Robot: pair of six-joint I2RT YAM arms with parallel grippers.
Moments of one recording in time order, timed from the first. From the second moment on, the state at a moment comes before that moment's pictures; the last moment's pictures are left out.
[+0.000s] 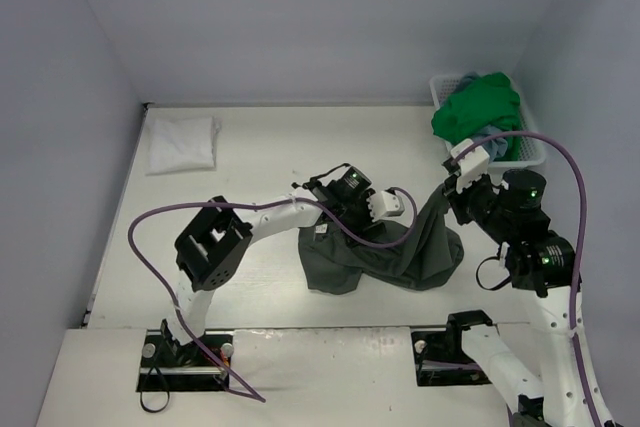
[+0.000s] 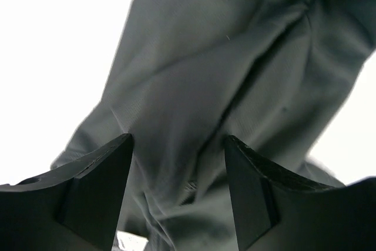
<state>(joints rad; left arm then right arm) -0.91 1.99 1.48 -0.41 0.34 0.39 0.14 0.75 1.08 -0.75 -0.28 -0.41</state>
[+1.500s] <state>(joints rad) -0.90 1.93 1.57 -0.50 0.25 0.41 0.14 0.72 0.99 -0.75 -0.25 -0.44</state>
